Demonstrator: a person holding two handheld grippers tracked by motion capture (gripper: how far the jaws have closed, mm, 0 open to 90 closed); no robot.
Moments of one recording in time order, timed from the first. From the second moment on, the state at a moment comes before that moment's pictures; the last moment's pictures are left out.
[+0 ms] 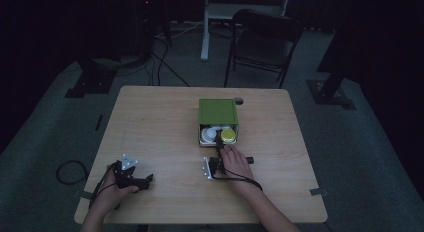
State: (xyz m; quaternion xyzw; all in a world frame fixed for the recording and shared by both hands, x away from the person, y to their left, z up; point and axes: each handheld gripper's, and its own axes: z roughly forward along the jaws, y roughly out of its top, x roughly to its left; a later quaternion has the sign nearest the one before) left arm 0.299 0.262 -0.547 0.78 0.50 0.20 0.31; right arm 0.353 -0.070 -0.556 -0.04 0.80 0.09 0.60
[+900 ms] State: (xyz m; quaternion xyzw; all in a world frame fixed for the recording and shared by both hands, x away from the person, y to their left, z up) left arm 0.300 0.262 -0.547 0.79 0.50 0.20 0.31; right arm 0.322 -0.073 -0.552 -0.05 0.81 0.09 0.58
